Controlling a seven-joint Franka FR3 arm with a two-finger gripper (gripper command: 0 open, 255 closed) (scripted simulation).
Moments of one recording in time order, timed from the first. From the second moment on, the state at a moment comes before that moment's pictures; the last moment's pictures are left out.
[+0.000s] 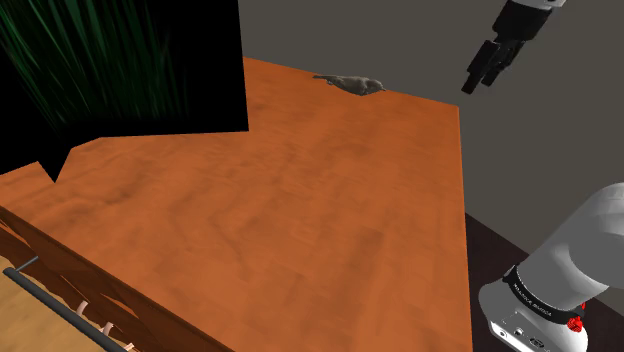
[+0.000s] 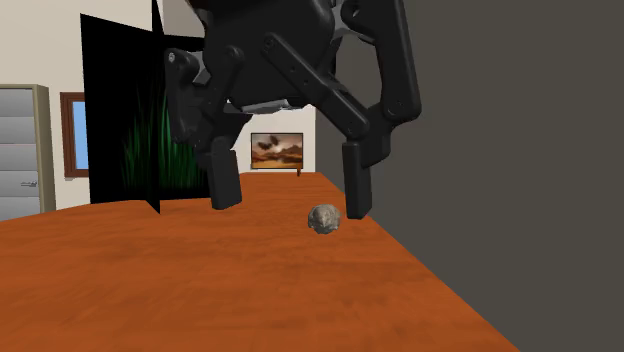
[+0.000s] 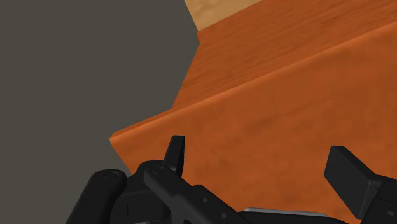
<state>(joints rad) 0.01 -0.78 -0.06 -2.32 -0.08 1.67 -0.04</state>
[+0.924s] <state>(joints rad) 0.05 -0.27 -0.01 -1.91 -0.04 1.70 0.00</state>
